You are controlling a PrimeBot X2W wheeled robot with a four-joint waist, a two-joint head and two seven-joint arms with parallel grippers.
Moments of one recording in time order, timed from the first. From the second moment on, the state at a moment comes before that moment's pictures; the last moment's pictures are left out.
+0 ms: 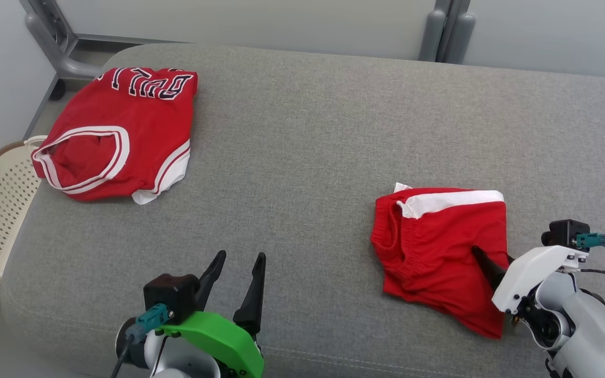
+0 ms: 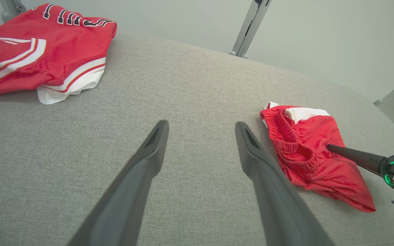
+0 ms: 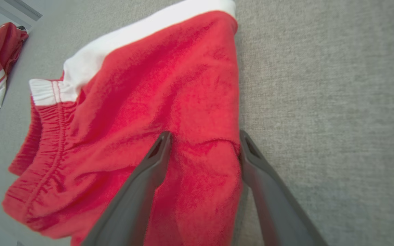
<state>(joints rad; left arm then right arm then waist) -0.22 0.41 -0.81 -0.06 -0.83 0.41 -0.09 -0.40 -0.33 0.38 0.74 0.92 0.13 0.10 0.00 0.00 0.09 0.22</state>
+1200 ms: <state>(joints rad) -0.34 0.42 -0.82 -0.08 -0.79 0.41 -0.08 -0.79 -0.34 0.59 0.86 0.81 0.13 0.01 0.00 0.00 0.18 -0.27</state>
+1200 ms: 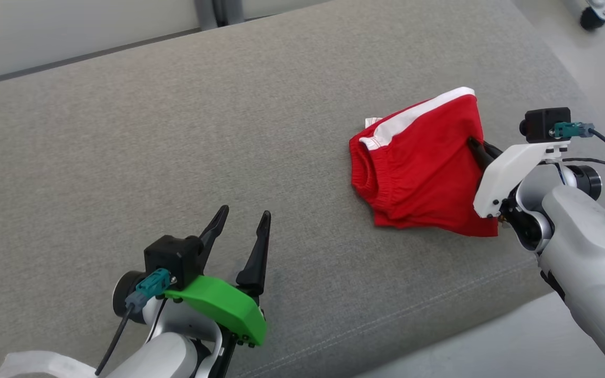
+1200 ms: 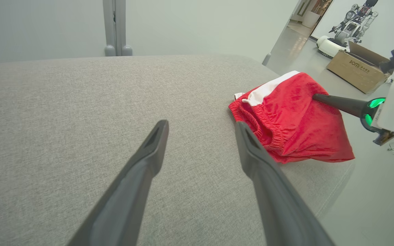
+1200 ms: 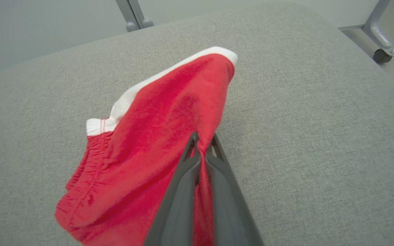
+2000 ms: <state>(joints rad) -0.43 0.51 -0.84 -0.22 -0.67 0.49 0.00 -1.00 -0.48 0.61 0.99 0.87 0.13 -0.08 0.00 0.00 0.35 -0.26</state>
